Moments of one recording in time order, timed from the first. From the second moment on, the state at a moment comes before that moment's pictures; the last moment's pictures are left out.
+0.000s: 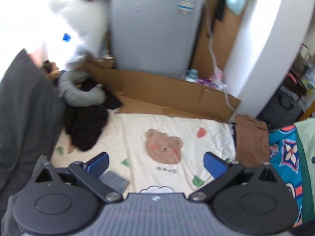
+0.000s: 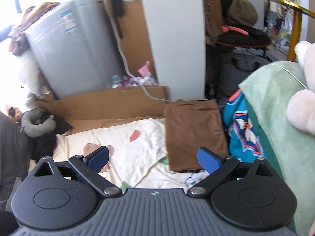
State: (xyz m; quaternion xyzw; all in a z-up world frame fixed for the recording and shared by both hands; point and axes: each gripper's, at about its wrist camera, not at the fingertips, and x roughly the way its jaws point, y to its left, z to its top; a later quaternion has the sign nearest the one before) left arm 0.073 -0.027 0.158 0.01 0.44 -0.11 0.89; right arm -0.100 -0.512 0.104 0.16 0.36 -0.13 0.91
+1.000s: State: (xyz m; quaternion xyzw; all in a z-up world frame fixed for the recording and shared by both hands) left arm -0.046 0.083 0.093 -0.06 0.46 -0.01 0.88; right arm -0.128 -0.361 0.075 0.05 0.42 -0.01 0.91
